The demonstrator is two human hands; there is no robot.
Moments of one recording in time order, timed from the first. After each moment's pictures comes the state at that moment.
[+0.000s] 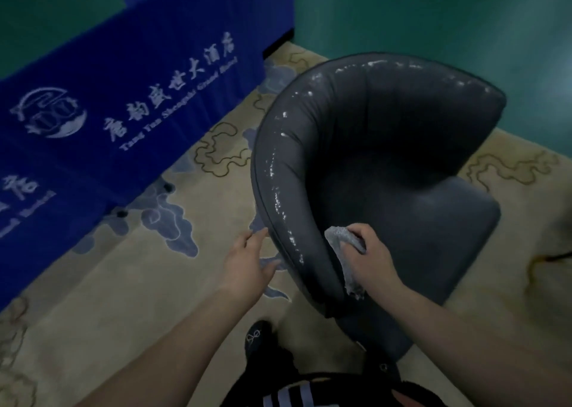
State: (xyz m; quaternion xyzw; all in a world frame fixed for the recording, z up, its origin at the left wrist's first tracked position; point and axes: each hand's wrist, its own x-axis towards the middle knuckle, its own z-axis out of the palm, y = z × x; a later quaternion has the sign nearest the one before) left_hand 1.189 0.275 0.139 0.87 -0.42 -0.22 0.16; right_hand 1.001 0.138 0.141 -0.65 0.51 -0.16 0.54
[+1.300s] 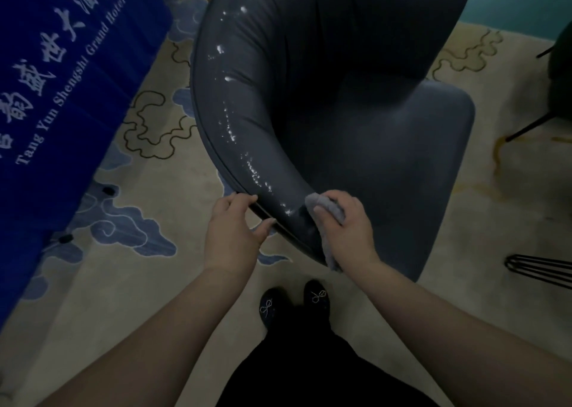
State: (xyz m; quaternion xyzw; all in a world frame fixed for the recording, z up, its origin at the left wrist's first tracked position) left_hand 1.243 0.235 0.094 0.82 -0.48 -0.24 0.20; right_hand 1.063 0.183 0.066 -0.58 0.60 -0.28 0.48
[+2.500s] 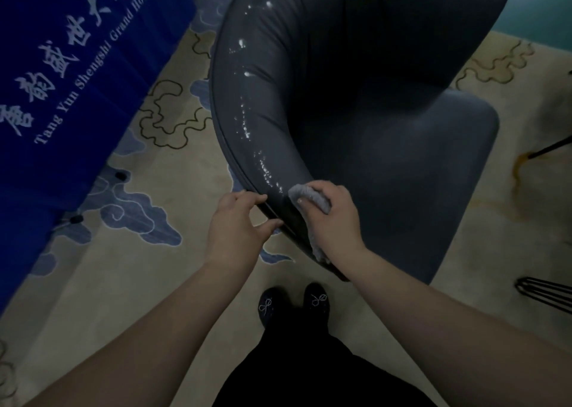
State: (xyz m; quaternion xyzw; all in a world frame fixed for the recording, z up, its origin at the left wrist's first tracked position) left_hand 1.247 0.231 0.096 0.83 -0.46 -0.25 0.22; right_hand 1.100 0.163 0.073 -0.58 0.56 -0.28 0.53
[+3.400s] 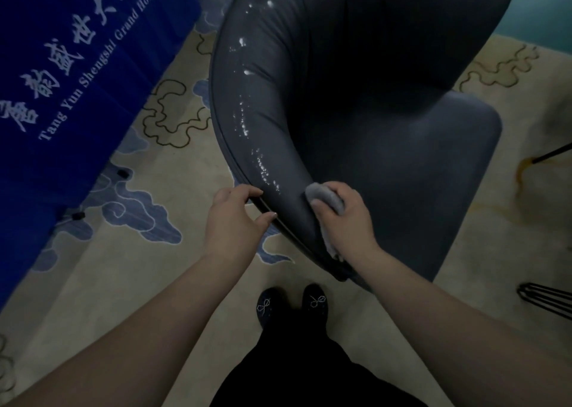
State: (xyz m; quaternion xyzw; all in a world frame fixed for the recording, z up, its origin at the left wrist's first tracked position) left_hand 1.246 0.227 0.094 0.84 -0.43 -0.25 0.23; right_hand 1.070 0.151 0.048 -0.62 0.56 -0.23 0.50
